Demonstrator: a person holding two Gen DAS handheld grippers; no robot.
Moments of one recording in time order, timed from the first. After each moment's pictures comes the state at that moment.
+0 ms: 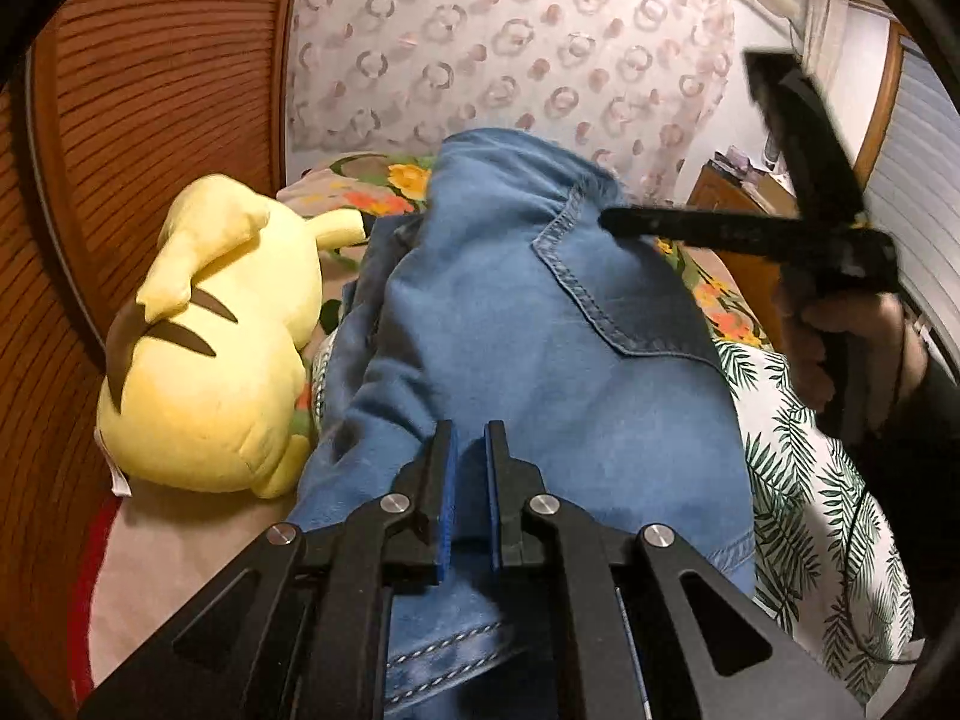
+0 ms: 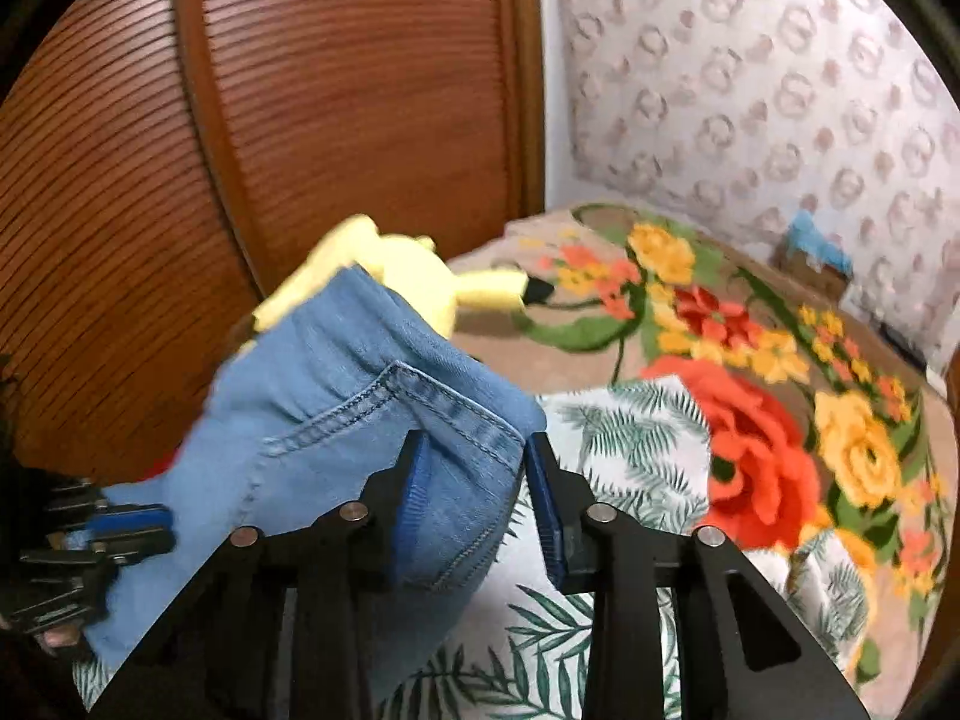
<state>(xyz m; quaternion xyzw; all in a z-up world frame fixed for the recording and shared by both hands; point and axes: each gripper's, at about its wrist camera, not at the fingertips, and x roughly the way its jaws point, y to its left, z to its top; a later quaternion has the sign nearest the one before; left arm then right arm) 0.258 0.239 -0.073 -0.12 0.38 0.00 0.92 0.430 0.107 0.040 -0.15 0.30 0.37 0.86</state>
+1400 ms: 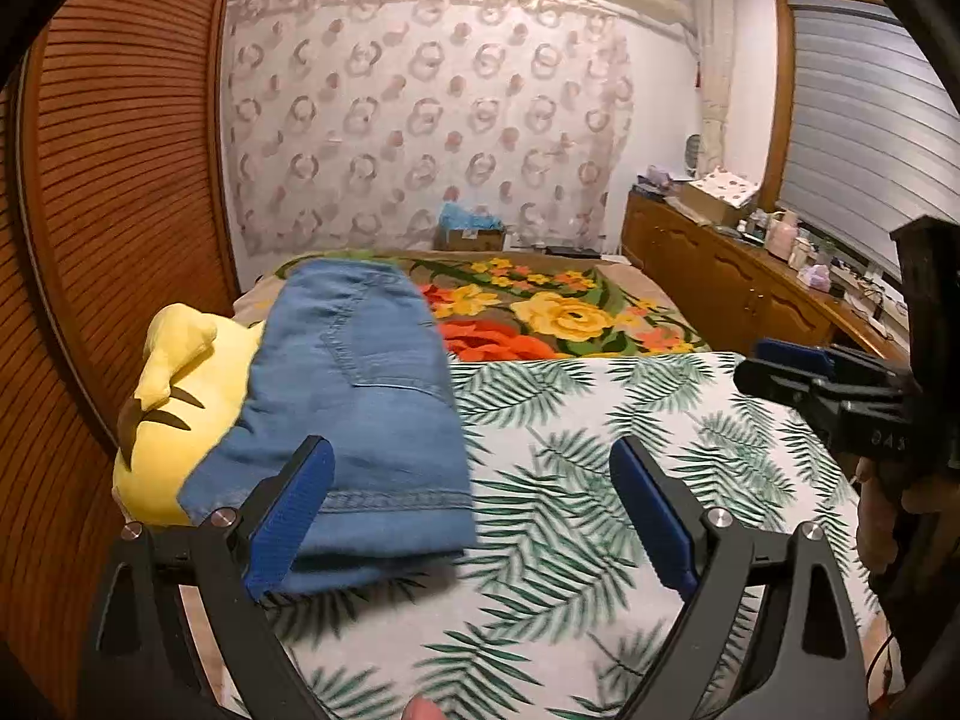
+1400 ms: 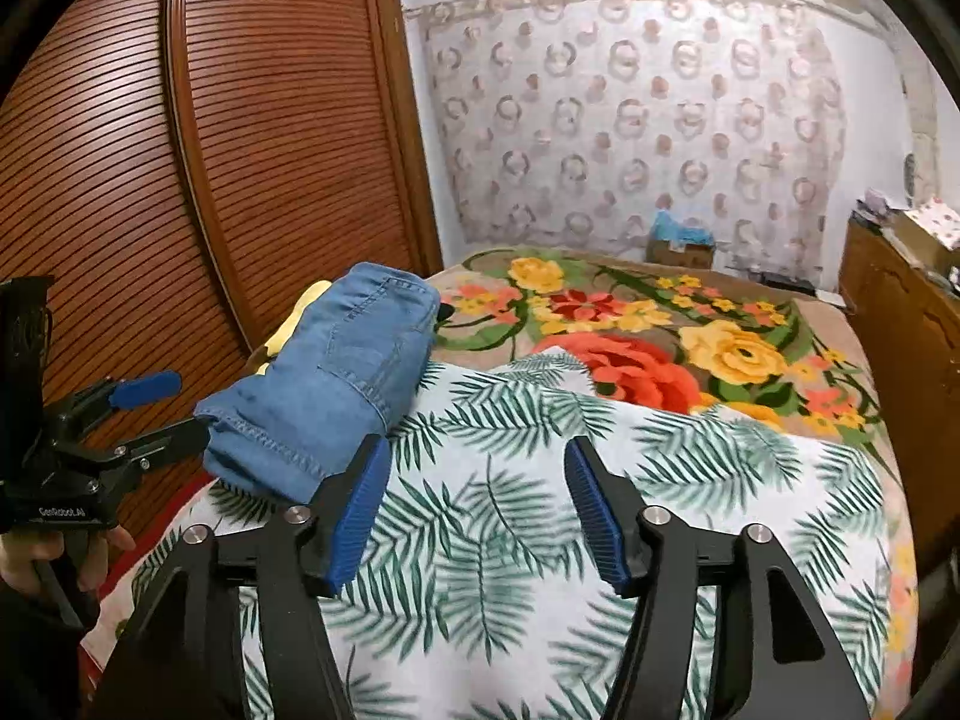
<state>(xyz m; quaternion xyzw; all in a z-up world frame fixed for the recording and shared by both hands) 0.152 0.103 0.018 -0.03 0.28 -0.04 0.96 0.107 -0.112 0.077 -0.04 0.22 0.27 0.94</state>
